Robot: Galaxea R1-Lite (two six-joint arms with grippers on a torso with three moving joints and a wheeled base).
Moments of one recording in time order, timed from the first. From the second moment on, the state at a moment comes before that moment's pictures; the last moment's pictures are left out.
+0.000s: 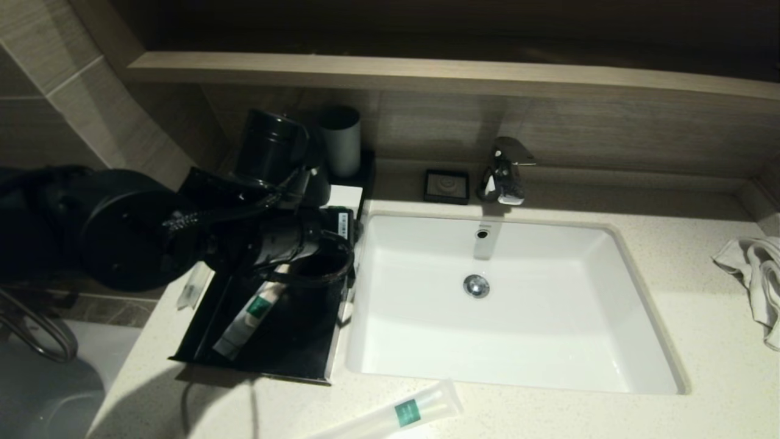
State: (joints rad) left arm -0.65 1.73 -1.29 0.03 0.34 -0.30; right arm 0.00 0.00 0.00 0.00 -0.01 0.04
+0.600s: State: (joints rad) left arm -0.66 1.78 -1.30 0.03 0.39 -0.29; right arm 0.00 0.00 0.00 0.00 -0.01 0.04
